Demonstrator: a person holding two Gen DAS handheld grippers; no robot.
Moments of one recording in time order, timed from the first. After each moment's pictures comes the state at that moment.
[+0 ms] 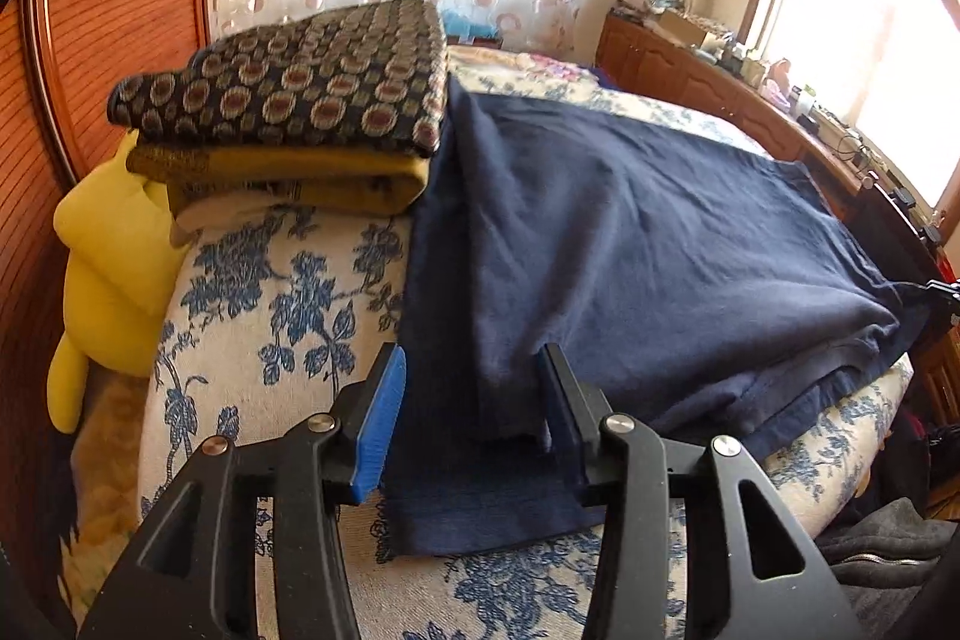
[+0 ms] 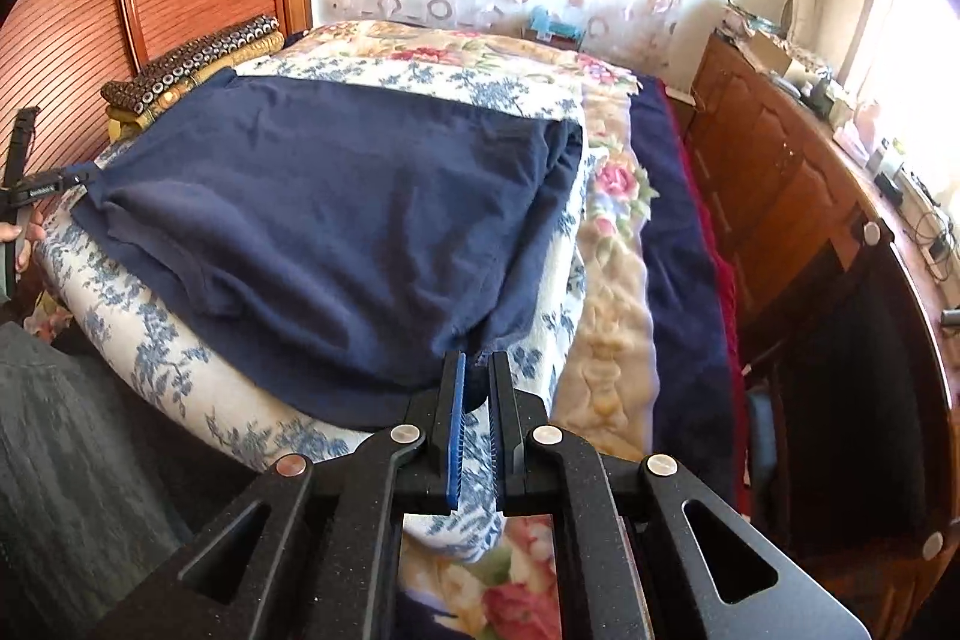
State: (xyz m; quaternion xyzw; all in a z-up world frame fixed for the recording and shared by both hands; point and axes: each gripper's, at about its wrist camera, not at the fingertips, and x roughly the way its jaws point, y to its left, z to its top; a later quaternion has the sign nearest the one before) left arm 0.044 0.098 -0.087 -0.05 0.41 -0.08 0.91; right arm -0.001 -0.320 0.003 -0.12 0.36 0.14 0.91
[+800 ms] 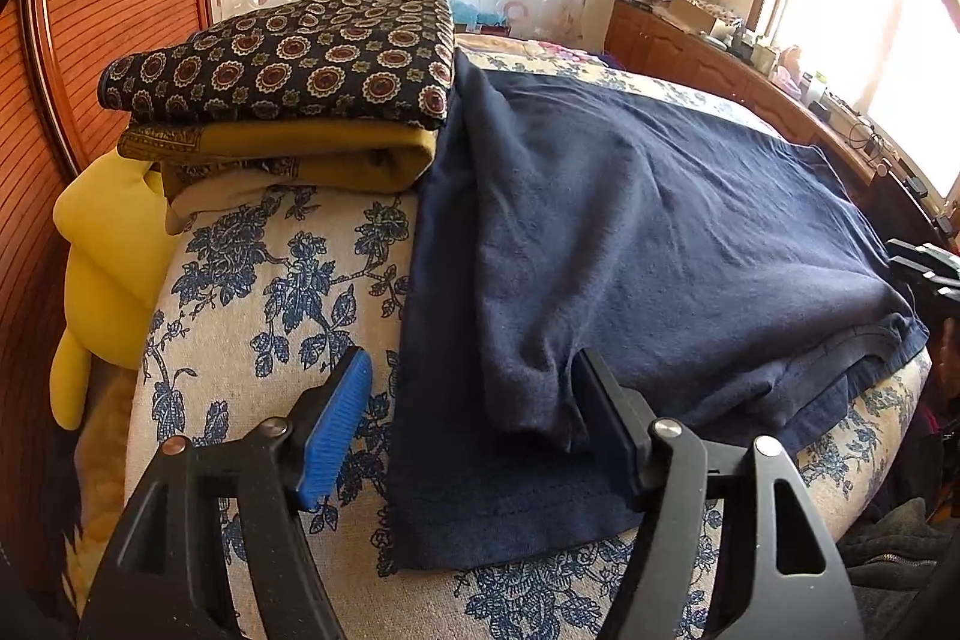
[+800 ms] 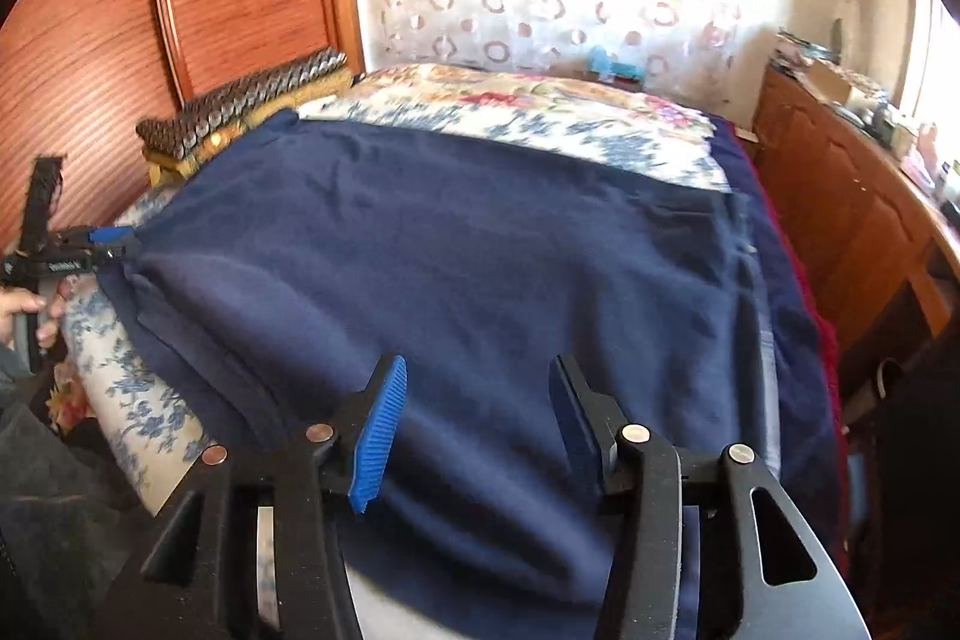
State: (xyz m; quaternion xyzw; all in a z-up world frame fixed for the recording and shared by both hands) left arm 0.050 0.092 -0.098 -0.04 0.42 -0.07 0.91; right arm 0.051 -0.223 -0.050 -0.09 0.33 0.21 0.92
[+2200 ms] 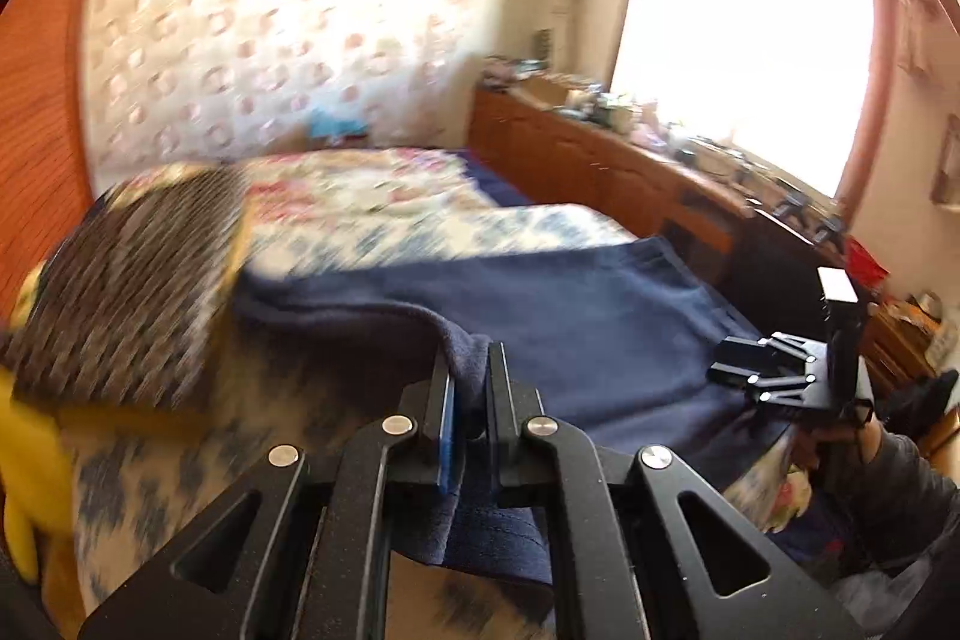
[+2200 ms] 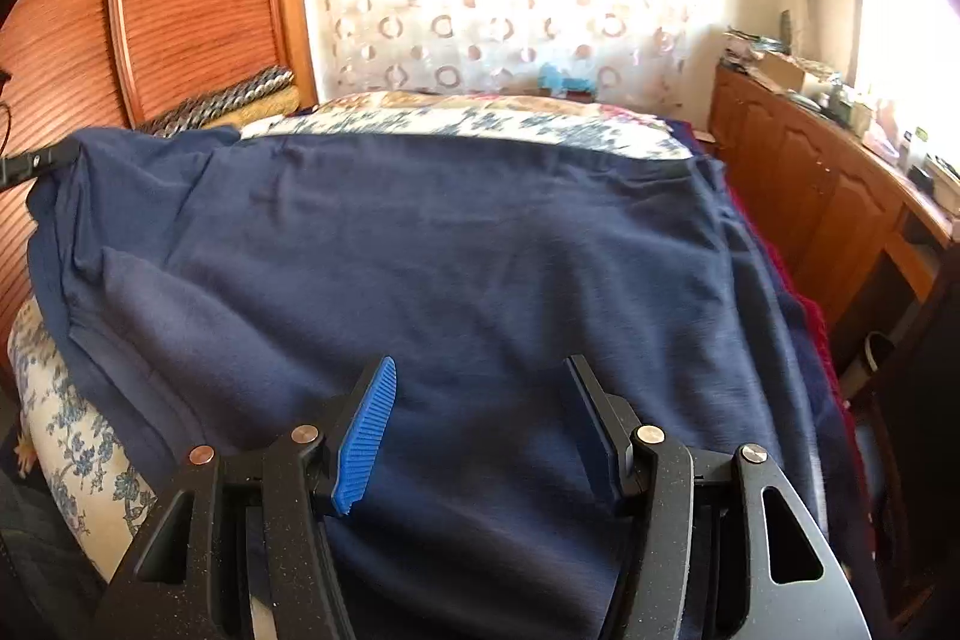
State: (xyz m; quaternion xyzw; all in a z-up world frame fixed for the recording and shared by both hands) left arm 0.080 -0.005 0.003 -0.02 0.29 -0.23 0.93; right arm 0.053 -0.242 -0.081 -0.03 0.28 0.15 0.95
